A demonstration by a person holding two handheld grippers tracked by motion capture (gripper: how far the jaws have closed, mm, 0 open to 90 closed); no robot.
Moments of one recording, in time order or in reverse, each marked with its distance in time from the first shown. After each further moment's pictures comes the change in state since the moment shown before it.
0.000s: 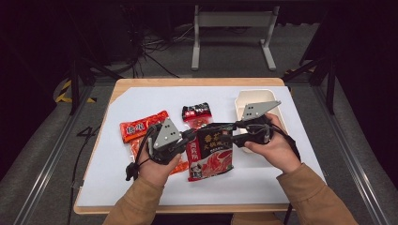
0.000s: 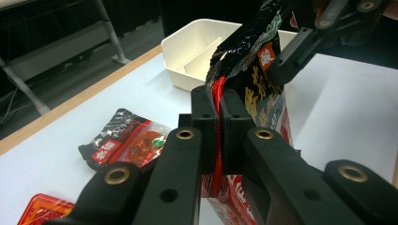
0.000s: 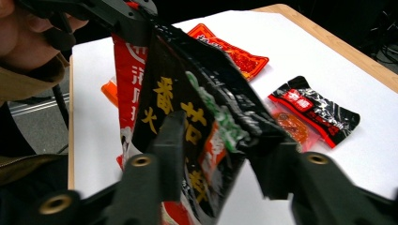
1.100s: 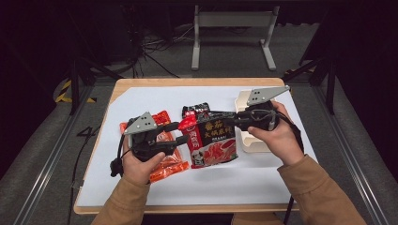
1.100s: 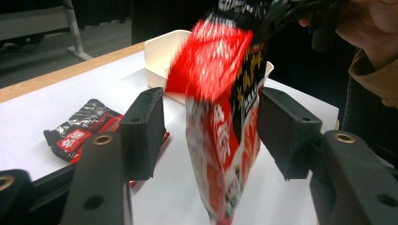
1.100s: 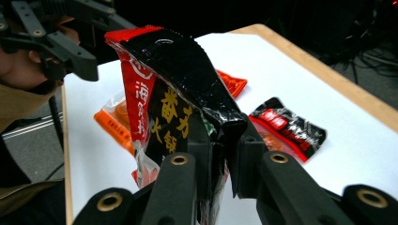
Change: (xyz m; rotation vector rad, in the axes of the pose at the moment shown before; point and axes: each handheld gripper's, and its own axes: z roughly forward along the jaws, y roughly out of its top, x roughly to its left) left arm 0.041 -0.015 -0.026 -0.060 -0.163 -0.206; right arm -0.008 0.032 -0.022 -0.046 -0.051 0.045
